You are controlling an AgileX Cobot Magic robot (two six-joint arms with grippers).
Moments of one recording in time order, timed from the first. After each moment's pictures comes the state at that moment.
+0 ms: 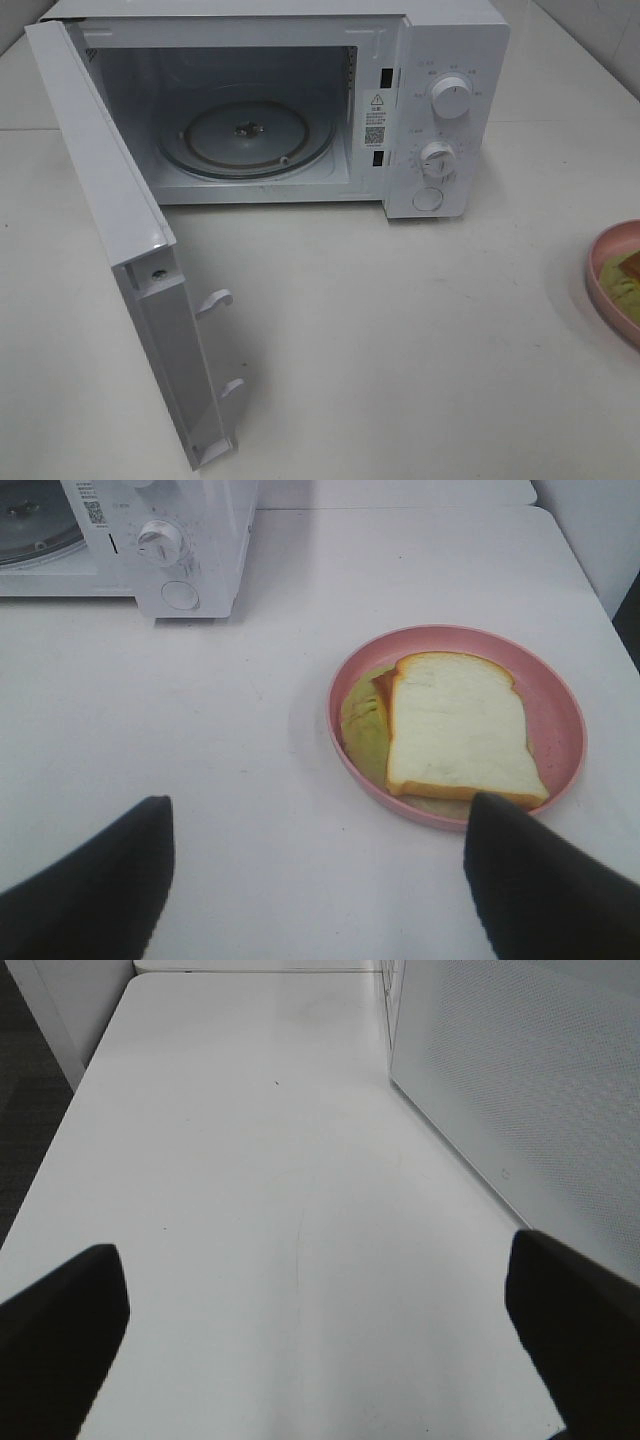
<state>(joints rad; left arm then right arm) 0.09 0.00 -0.50 -0.08 1.04 0.08 0.21 0.00 -0.51 -0.17 1.04 0.17</state>
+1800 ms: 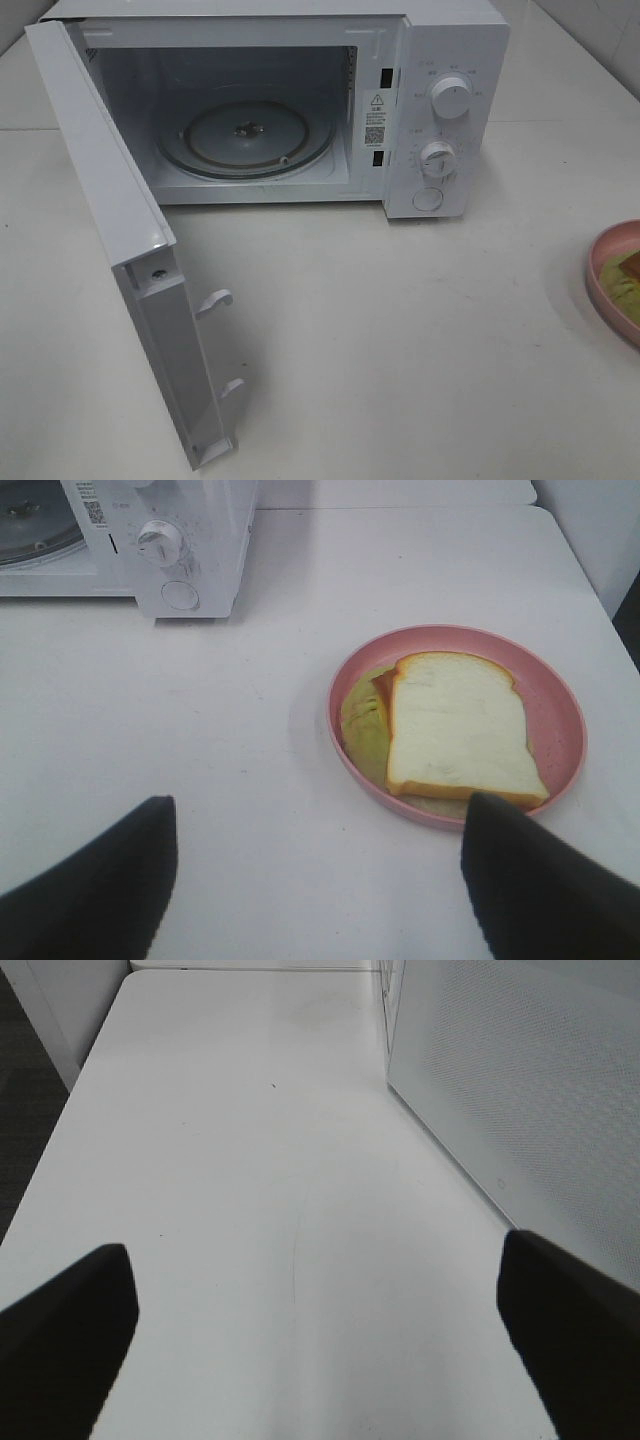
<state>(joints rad) 0.09 0.10 -0.52 -0.09 1.00 0.07 0.21 0.00 -0.51 -0.17 1.04 0.17</state>
